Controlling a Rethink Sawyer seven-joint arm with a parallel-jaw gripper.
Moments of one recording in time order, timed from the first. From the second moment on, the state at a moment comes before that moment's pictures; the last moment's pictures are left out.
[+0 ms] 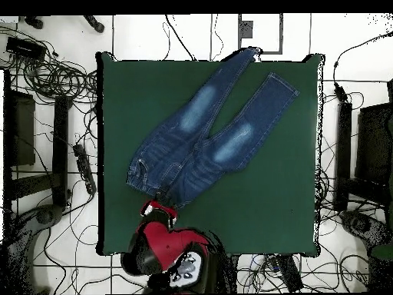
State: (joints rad) arm 0.16 -0.58 -0.15 2.10 -0.23 -0.28 2.59
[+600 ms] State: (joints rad) arm 0.11 -0.67 -0.15 2.24 -0.26 -0.20 2.59
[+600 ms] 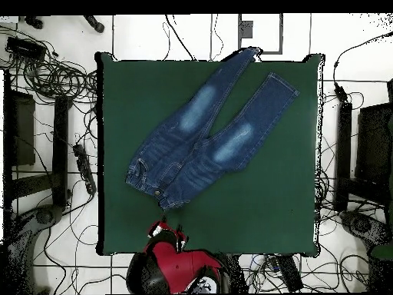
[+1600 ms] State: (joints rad) arm 0.24 -0.50 -0.16 2.18 -0.21 -0.20 2.59
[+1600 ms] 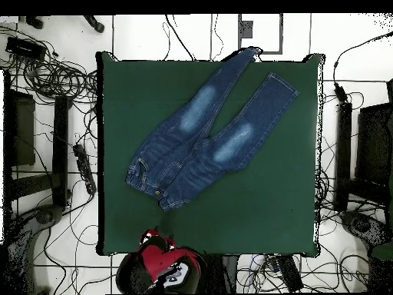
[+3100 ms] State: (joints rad) arm 0.08 -0.48 -0.16 2.05 -0.21 -0.20 2.59
